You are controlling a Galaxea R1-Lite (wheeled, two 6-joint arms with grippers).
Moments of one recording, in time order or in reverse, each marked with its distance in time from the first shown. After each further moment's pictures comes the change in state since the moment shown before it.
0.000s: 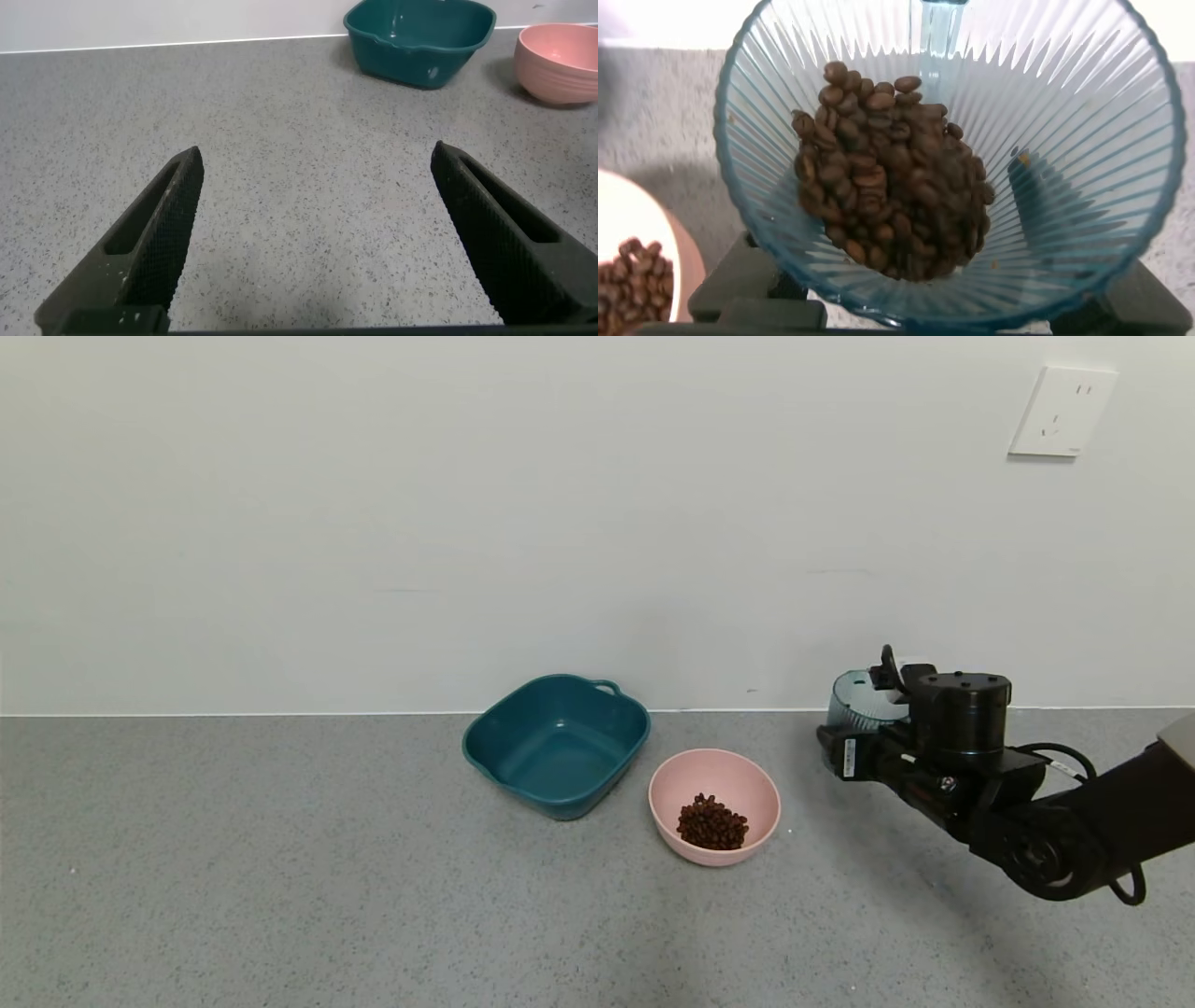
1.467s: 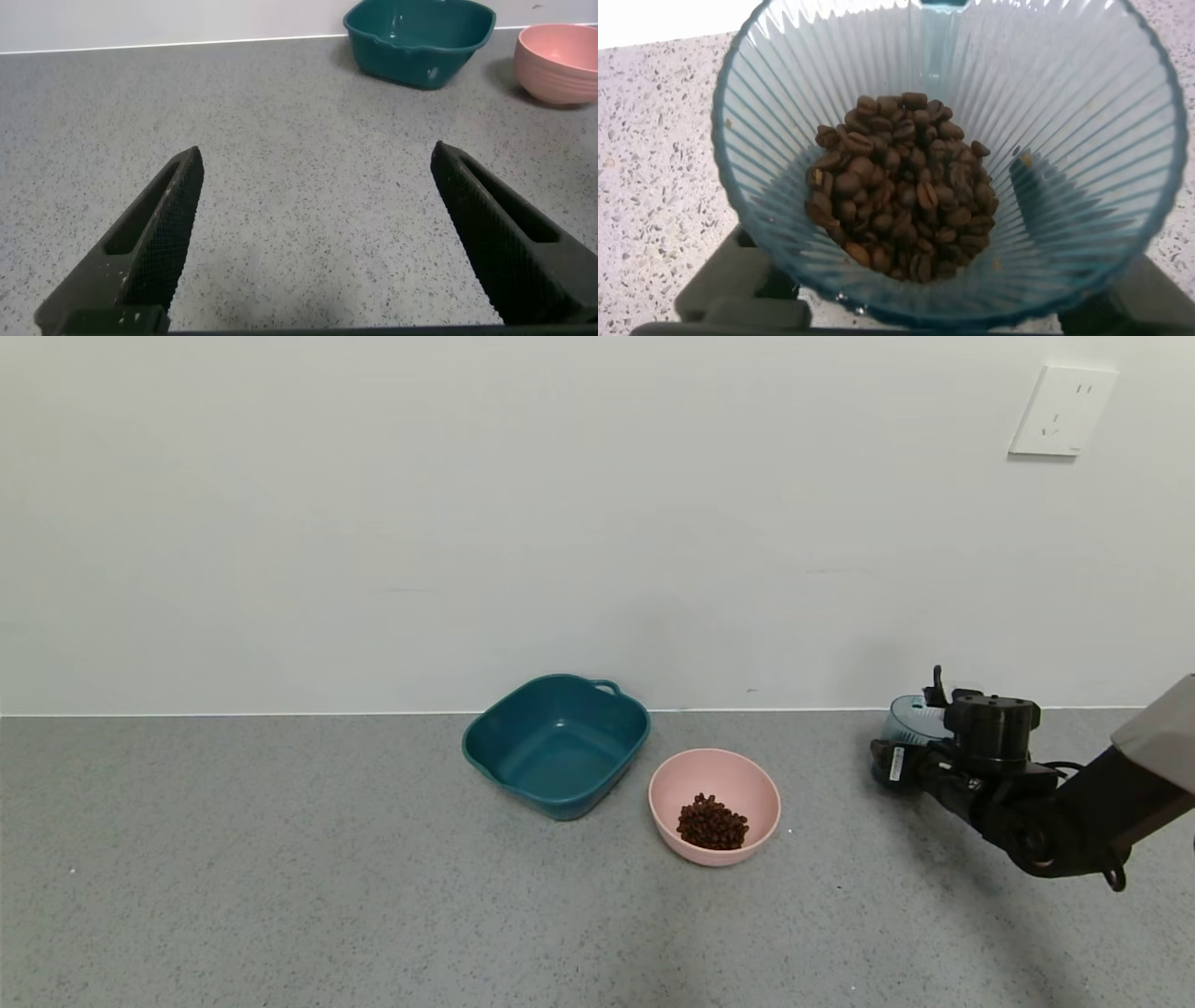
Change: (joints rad) left arm 0.000 0.000 0.000 0.000 0.000 0.000; right arm -0.215 0.196 -0.081 -0.061 0.052 0.036
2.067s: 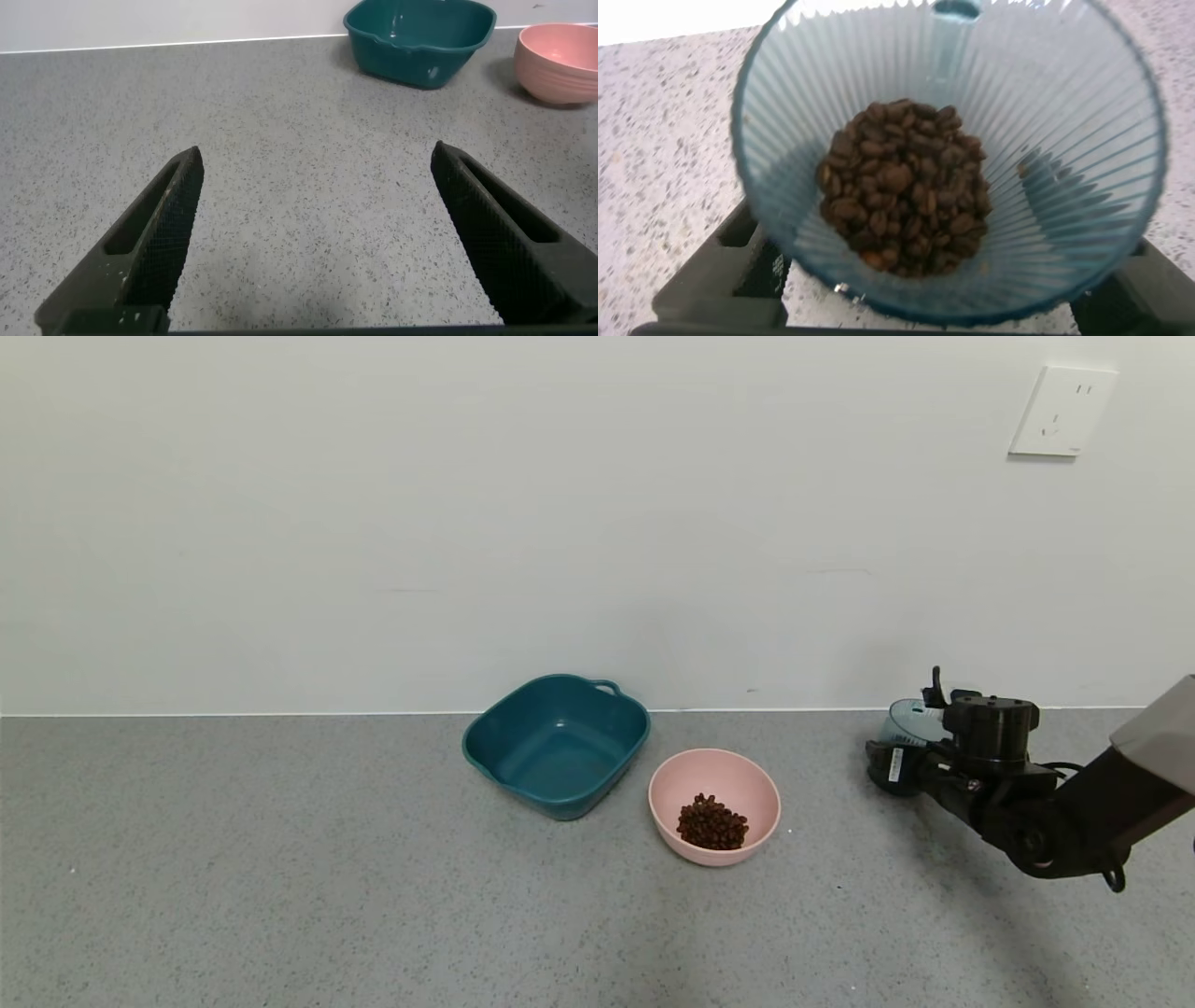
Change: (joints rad) left arm 0.000 0.000 0.000 0.000 0.000 0.000; right arm -0.001 -0.001 0.006 0.002 0.015 0.000
